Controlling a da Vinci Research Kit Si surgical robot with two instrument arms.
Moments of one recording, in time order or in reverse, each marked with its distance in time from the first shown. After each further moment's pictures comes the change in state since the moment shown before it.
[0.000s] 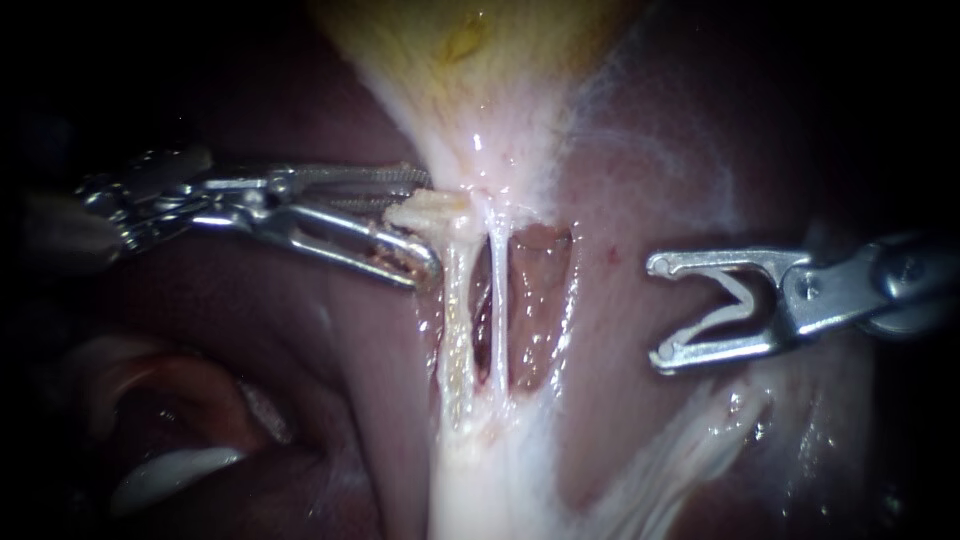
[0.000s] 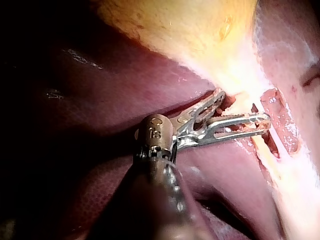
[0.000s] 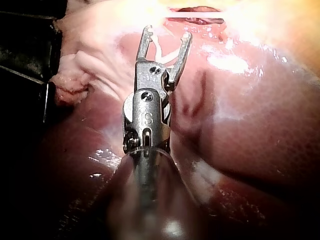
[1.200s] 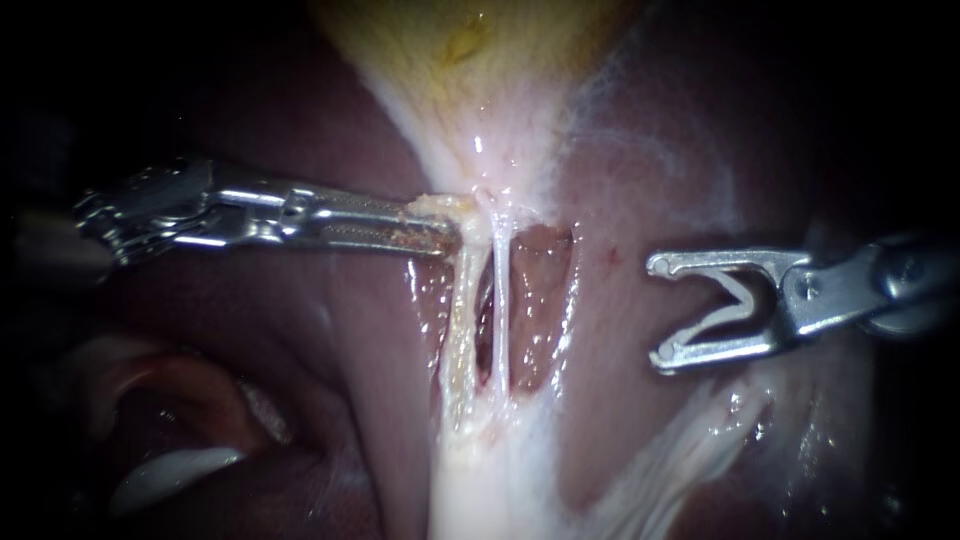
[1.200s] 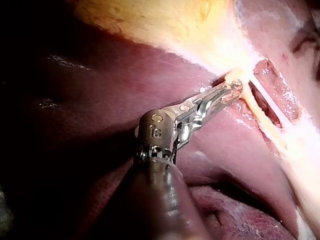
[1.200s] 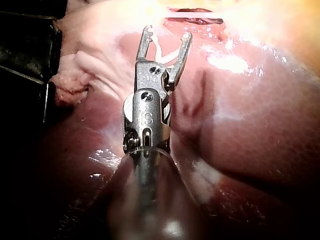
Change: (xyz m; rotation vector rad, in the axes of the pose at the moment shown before) right arm 0.000 0.000 0.000 0.000 0.000 0.000; left arm 0.001 -0.001 -0.001 -0.037 0.067 0.125
